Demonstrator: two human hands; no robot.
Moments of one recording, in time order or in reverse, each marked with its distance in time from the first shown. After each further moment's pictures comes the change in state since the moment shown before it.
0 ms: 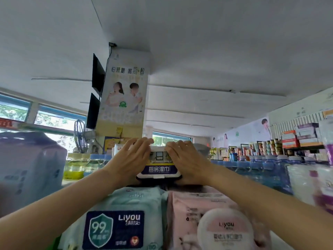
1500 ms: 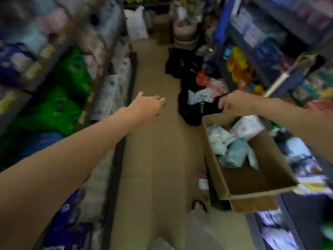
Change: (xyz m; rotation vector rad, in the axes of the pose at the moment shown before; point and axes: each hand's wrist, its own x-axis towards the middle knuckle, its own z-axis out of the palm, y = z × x) left_hand -0.313 0.528 -0.544 -1.036 0.031 1.445; right_hand -0.549 -0.337 -0.785 0.038 -1.774 1.783
